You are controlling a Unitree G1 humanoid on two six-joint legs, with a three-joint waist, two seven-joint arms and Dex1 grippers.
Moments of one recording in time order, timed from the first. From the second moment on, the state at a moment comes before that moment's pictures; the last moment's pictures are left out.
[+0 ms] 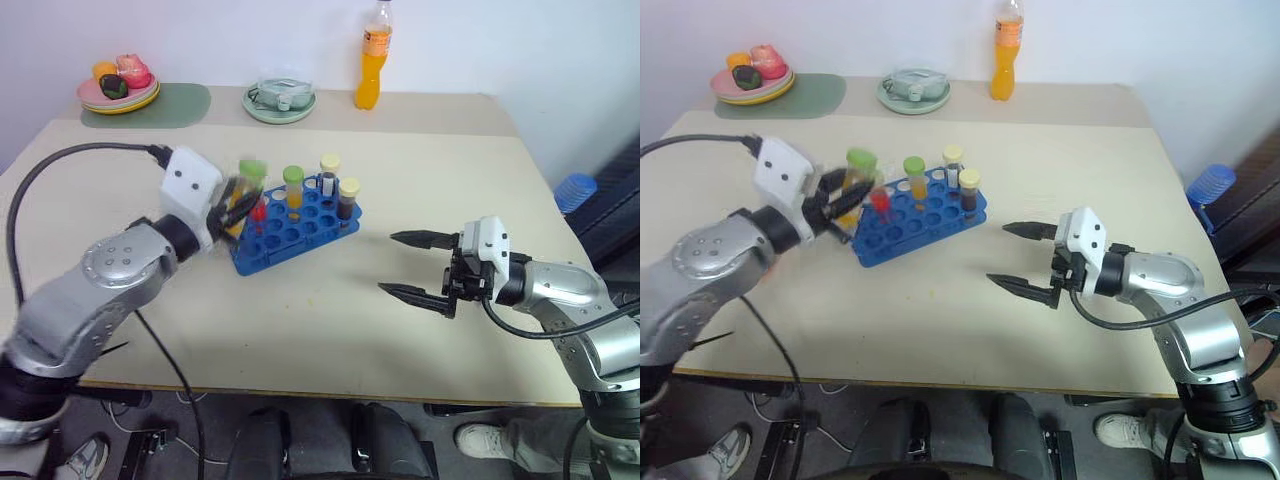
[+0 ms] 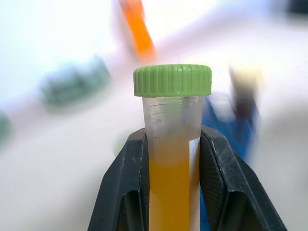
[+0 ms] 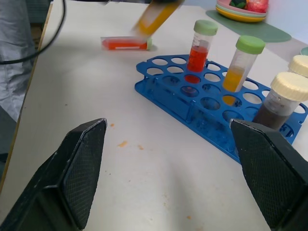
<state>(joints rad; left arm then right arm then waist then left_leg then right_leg) -0.41 0.77 -0.08 -0.43 -0.61 0.43 -0.09 -0.22 -0.74 -0.07 -0.39 0.54 0.39 1.00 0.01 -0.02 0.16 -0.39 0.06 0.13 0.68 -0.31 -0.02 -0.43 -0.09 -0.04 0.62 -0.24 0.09</state>
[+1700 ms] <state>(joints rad) -0.53 0.13 -0.08 0.48 -0.24 -0.36 -0.64 -0.12 -0.76 -0.21 -0.55 0.57 0.47 0.85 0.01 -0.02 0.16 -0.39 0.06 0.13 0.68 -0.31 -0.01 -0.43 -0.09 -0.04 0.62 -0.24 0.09</state>
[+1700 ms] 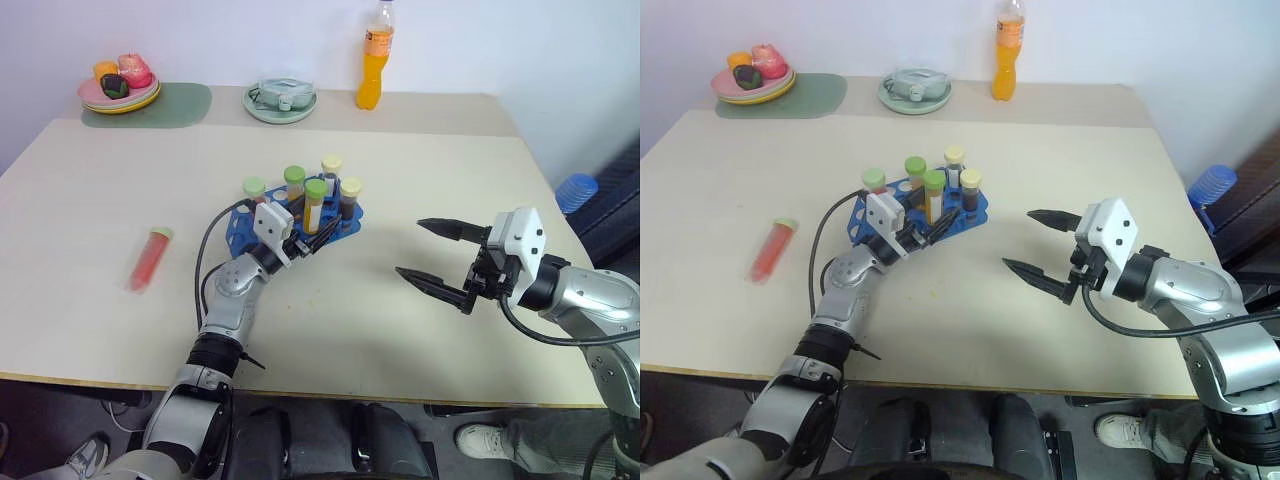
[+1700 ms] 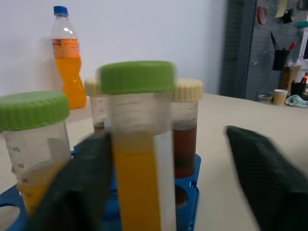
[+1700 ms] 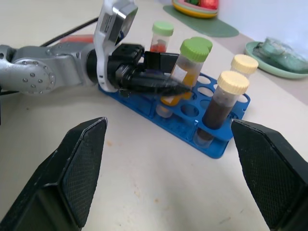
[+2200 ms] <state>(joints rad) -0.49 0.28 0.11 -0.05 -0.54 -0.02 -0.58 -0.14 -0.70 -0.13 -0.48 0.55 0.40 0.86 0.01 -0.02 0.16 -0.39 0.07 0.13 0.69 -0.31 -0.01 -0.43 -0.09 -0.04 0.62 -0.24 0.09</state>
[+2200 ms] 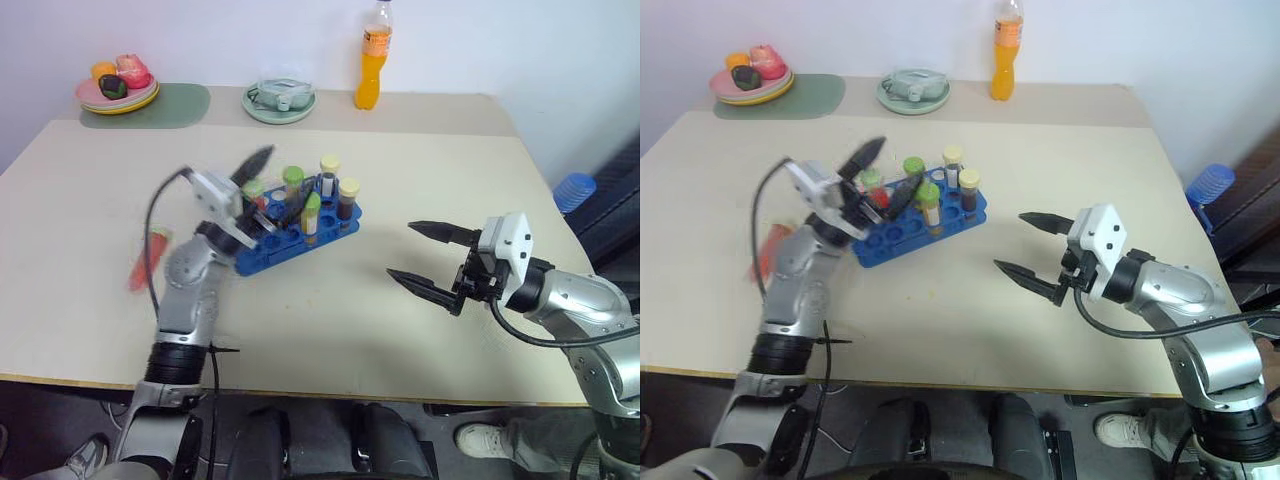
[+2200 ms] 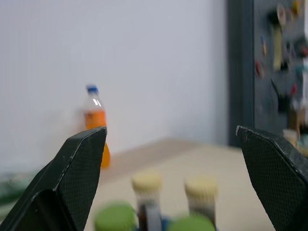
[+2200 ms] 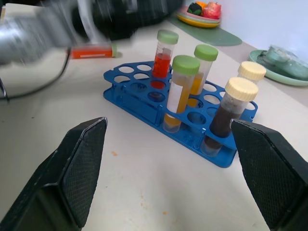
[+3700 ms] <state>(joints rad) -1.05 0.79 -0.23 0.74 -0.18 1.26 -0.58 -0.19 -0.62 -0.04 -0.37 0.48 0.29 0.89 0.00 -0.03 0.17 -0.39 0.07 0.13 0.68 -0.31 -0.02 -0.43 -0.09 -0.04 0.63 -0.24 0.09</state>
